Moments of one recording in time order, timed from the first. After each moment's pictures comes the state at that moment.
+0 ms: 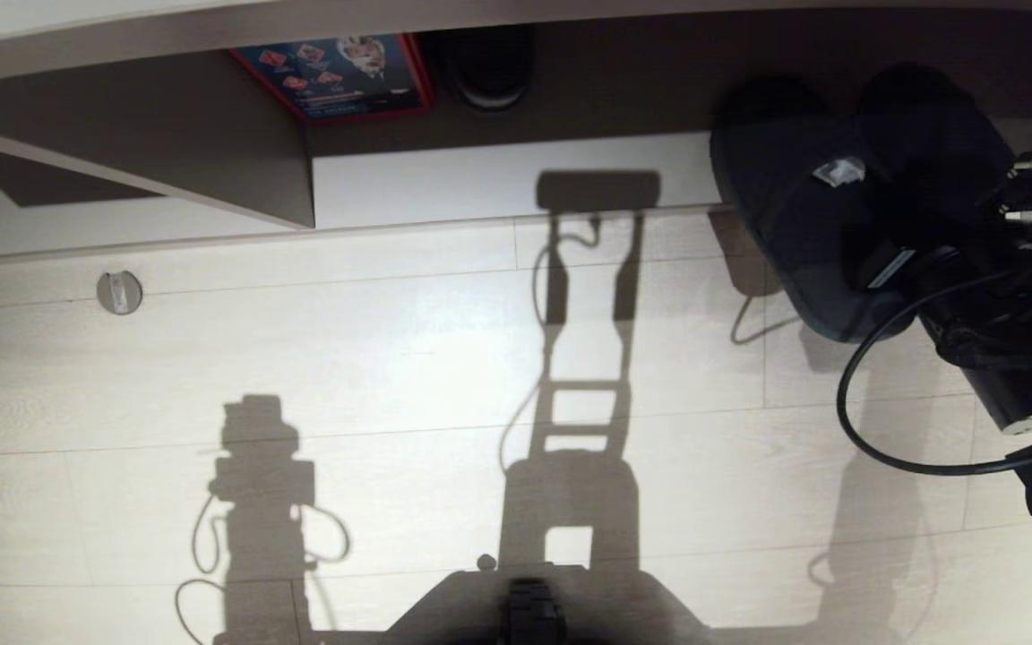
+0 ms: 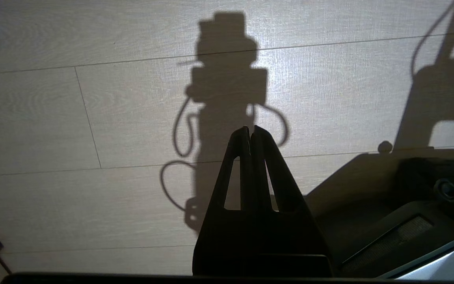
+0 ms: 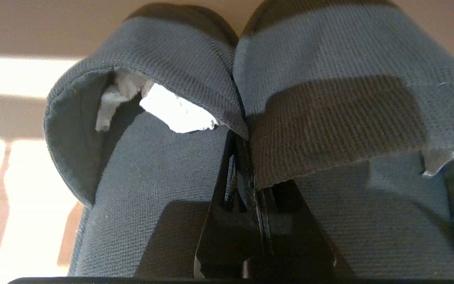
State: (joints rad) left arm 0.01 0.00 0.00 0.00 0.00 0.00; right arm 0.11 1.68 -0.64 -1.52 -0.07 -0.10
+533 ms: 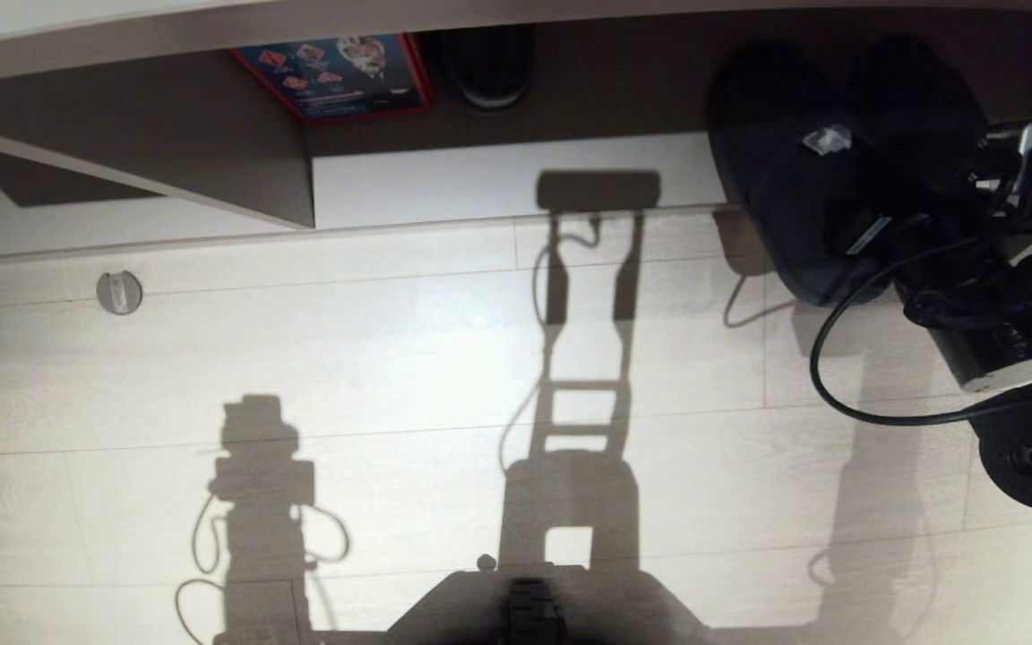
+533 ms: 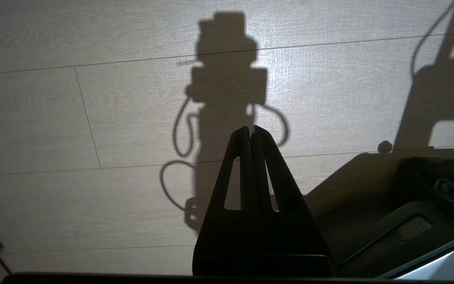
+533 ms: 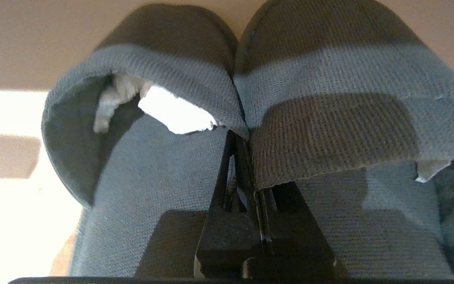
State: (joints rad) left arm 0.01 0.00 0.00 0.00 0.00 0.00; right arm 0.11 1.76 -0.79 -1.52 -0.07 -0.11
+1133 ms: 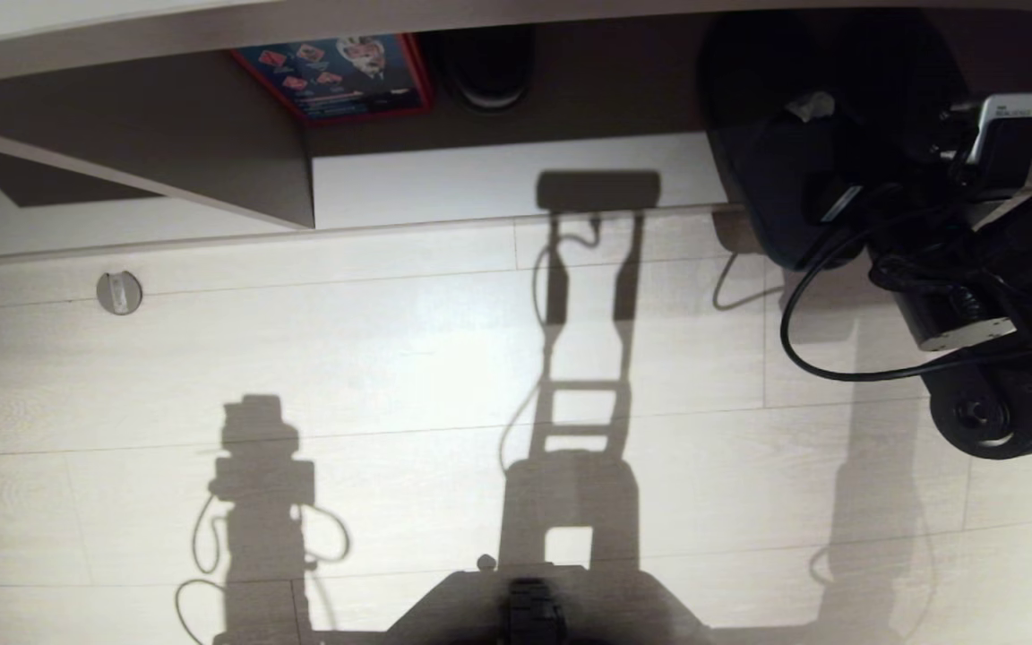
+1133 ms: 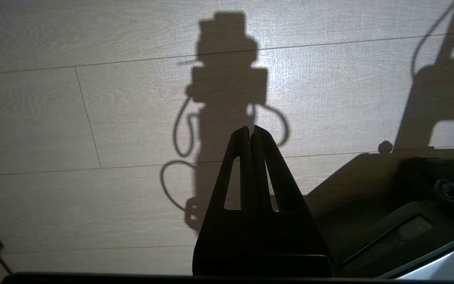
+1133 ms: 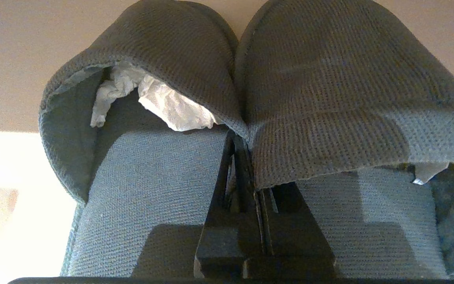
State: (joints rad) left arm 0.01 0.00 0.00 0.00 0.00 0.00; right arm 0.13 1.85 -0.97 -1.52 -0.07 -0.15
